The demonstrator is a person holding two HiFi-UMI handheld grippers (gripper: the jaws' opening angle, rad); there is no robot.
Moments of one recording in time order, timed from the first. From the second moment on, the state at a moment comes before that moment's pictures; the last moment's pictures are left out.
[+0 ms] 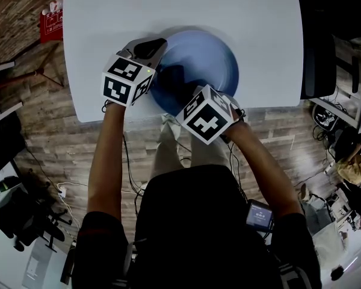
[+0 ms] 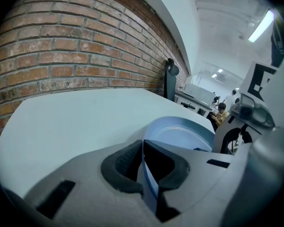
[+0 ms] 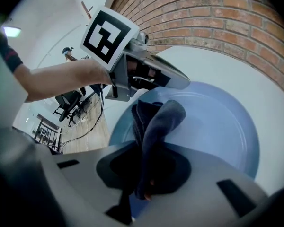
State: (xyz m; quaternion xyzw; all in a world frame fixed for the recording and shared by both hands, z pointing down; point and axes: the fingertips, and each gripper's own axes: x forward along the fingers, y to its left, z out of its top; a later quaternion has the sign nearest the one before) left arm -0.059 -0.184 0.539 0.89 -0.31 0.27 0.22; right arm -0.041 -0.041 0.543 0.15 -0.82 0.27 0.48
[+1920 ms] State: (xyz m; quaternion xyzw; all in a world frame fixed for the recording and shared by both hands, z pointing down) left arm -0.061 -0.182 0.542 0.88 -0.31 0.25 0.26; right arm -0.006 -0.099 0.547 0.26 -0.79 0.32 0.45
